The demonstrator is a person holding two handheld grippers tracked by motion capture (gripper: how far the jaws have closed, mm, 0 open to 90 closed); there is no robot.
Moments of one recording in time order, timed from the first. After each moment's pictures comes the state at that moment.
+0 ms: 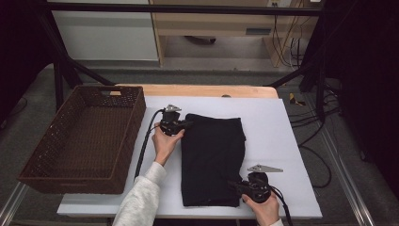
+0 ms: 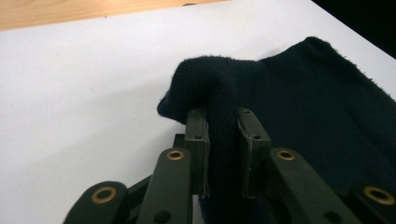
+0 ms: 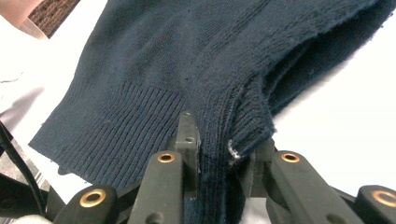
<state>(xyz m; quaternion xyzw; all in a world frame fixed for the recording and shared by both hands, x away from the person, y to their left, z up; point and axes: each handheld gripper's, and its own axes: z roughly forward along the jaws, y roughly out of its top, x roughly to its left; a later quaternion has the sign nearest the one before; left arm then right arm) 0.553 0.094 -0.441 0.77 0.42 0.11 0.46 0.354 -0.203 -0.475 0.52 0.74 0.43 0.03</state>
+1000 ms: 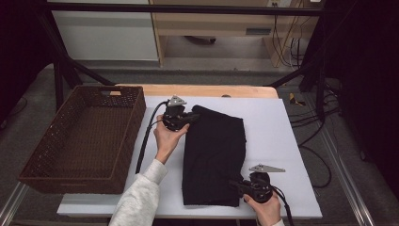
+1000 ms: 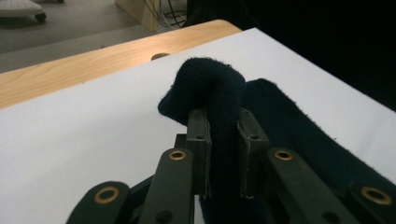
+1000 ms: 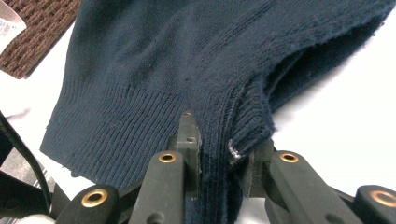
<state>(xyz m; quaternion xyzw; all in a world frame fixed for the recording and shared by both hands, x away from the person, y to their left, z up) 0.534 0.078 -0.388 0.78 0.37 0.13 0.49 0.352 -0.206 -0.471 0.52 0.73 0.44 0.03</state>
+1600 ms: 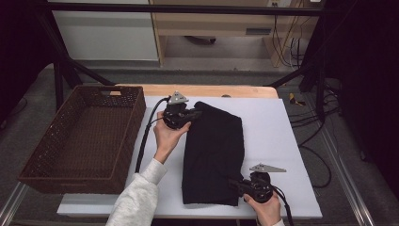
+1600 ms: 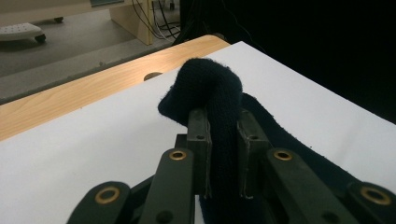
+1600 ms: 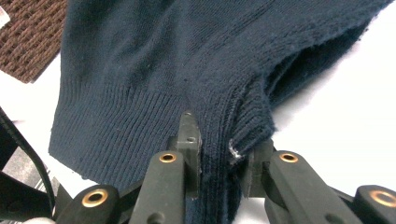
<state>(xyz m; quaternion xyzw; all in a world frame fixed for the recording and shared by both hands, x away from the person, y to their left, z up) 0.521 0.073 -0.361 0.78 0.34 0.15 0.50 0.351 -0.206 -0.467 0.52 0.73 0.45 0.04</state>
